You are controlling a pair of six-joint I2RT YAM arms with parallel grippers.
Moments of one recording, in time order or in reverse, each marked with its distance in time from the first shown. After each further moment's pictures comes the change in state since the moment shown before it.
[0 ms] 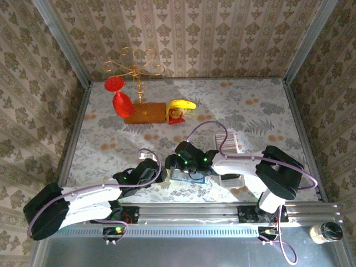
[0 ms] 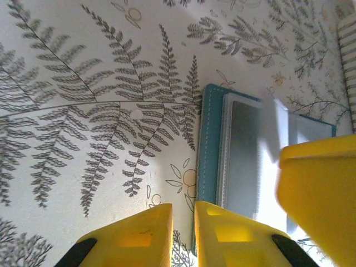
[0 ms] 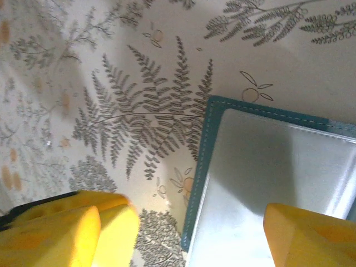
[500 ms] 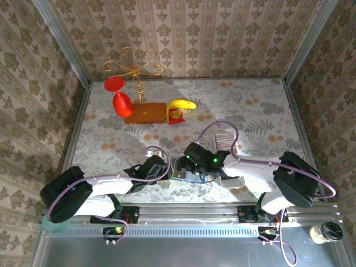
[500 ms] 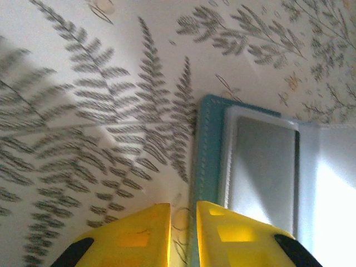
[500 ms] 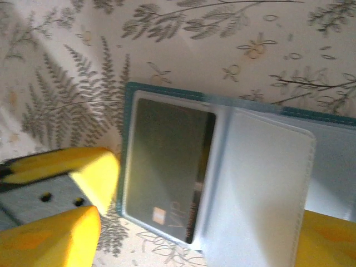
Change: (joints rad) left arm 0.013 0.286 0.040 0.220 0.061 0.023; right arm -0.017 -0.166 -0.068 -0.183 0.064 -0.023
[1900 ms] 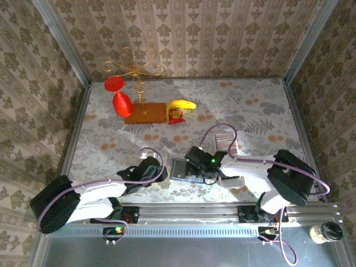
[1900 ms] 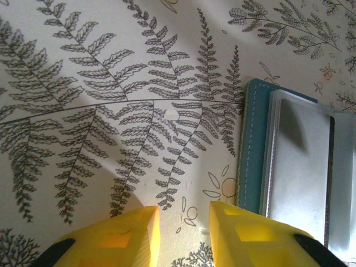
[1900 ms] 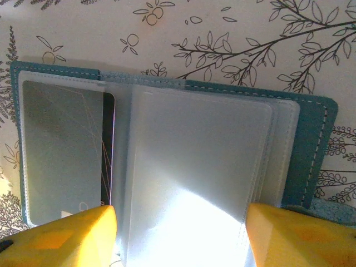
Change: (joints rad) left arm 0.031 -0.131 -0.028 -0.161 -0.027 0.008; right arm -0.011 0.047 -0.014 -0.131 0.053 0.003
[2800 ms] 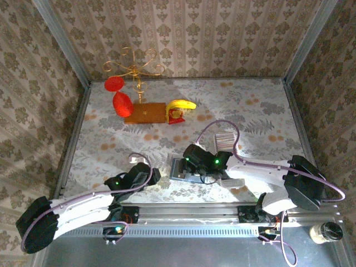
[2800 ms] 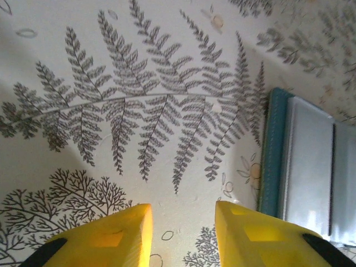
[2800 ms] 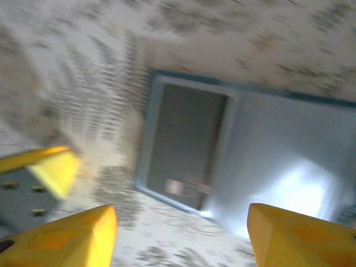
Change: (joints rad) left arm 0.002 -0.302 -0.098 -0.166 -0.072 -0.052; right arm 0.054 -0.112 0.040 -0.016 0.002 0.001
